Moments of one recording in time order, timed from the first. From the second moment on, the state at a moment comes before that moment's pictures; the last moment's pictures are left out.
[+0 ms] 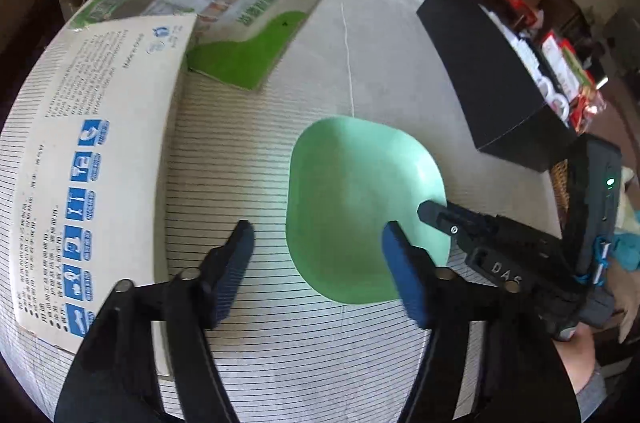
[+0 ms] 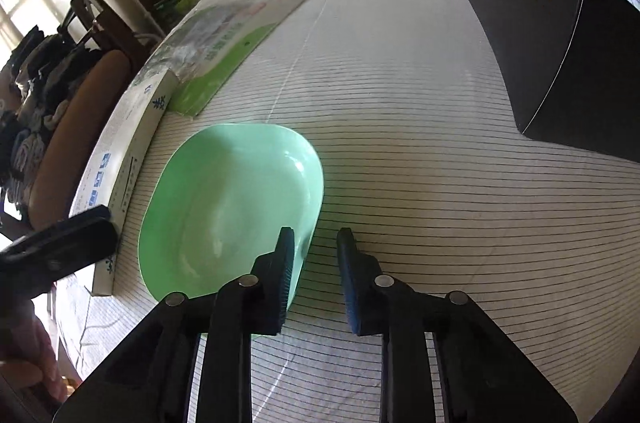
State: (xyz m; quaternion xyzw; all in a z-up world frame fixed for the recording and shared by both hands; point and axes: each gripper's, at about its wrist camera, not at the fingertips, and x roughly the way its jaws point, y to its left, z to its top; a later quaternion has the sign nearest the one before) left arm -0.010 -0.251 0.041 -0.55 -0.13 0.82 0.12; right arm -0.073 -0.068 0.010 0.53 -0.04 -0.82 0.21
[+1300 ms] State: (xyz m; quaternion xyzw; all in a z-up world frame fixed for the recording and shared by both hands) left arm -0.076 -0.074 0.200 -0.46 -0.20 0.81 0.29; right arm -0.102 0.123 0.184 0.35 -0.09 -0.90 0.24
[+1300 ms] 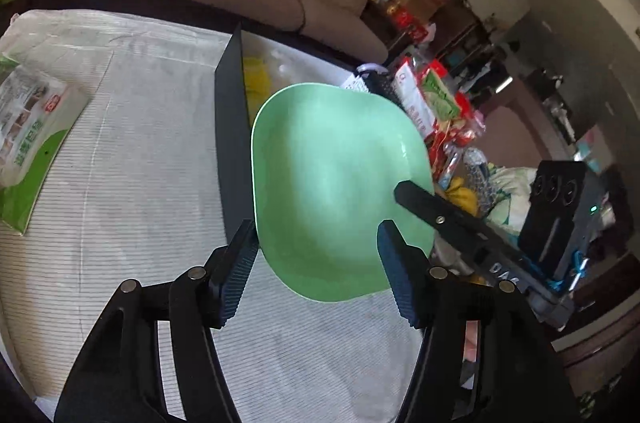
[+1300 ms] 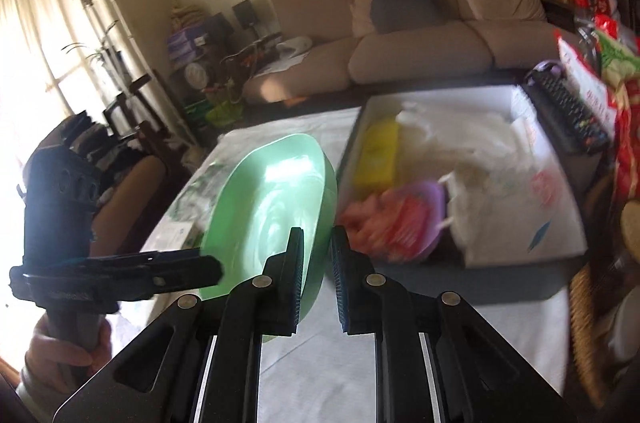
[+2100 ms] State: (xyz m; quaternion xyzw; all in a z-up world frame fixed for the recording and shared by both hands) left arm -0.169 0.017 0.249 -0.46 -0.18 0.80 0.33; right arm -0.207 0.129 0.137 0.38 -0.21 -0.83 0.33
